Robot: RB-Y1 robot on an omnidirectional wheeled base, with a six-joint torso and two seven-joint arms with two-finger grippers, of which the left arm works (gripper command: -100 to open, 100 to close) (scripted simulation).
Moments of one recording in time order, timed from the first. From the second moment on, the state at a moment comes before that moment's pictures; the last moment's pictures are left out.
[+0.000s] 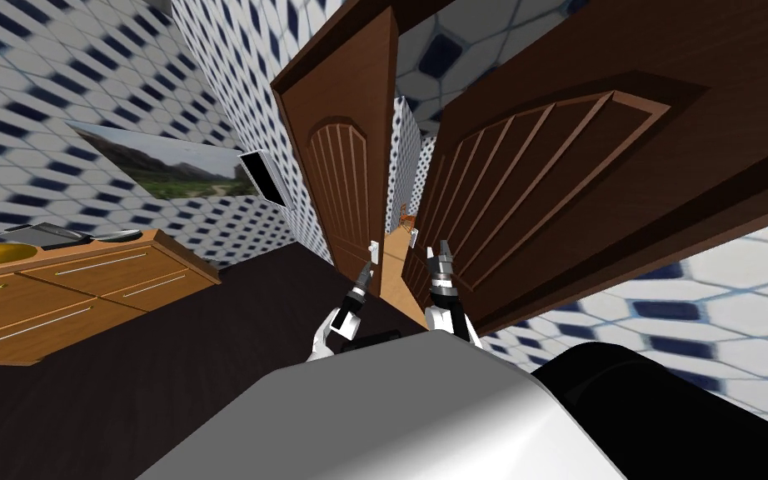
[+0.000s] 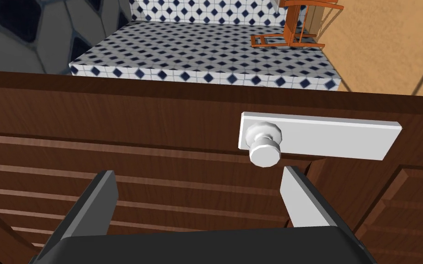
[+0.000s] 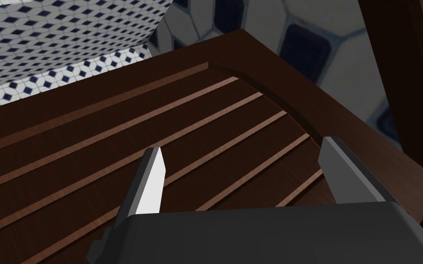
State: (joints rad) arm 0.02 0.09 -0.51 -1.48 0.02 -0.32 0.05
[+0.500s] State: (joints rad) arm -0.03 0.08 -0.57 -1.38 0.02 -0.32 0.07
